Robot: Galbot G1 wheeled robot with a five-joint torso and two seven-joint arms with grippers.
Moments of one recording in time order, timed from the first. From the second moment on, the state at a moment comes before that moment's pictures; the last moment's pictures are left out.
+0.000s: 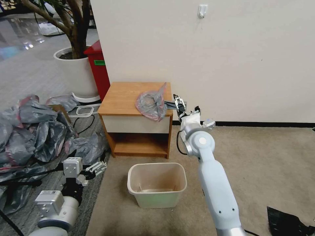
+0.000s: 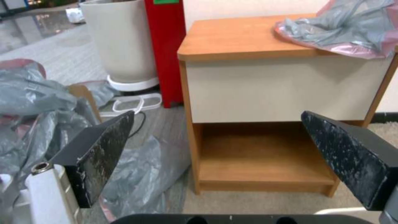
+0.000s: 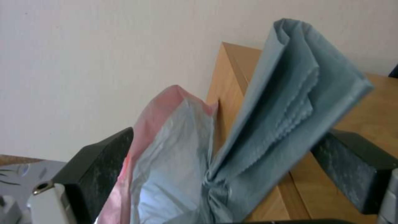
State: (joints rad) left arm 1.82 -1.42 -0.72 -2.50 -0.19 0.35 -0.03; right arm -0.78 1.61 0.33 1.60 1.34 -0.10 0.39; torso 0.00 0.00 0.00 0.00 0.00
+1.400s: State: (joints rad) left arm 1.80 -1.43 -0.69 -2.50 -0.18 0.27 0.01; right arm -0.86 1.55 0.25 1.75 1.38 -0.07 0.50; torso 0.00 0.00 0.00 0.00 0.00
